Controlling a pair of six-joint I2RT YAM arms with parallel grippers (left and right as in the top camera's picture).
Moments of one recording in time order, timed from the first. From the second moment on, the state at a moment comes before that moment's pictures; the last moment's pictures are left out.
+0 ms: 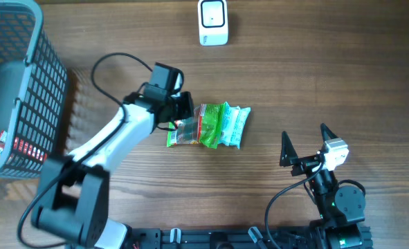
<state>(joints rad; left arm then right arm) -0.36 1.66 1.03 -0.46 0.20 -0.51 0.17 0.02 0.01 0.00 -0.05 0.09</state>
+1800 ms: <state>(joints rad) 0.83 1.86 1.44 -0.91 -0.15 -0.47 0.17 0.02 0.01 0.00 -0.05 0.09</state>
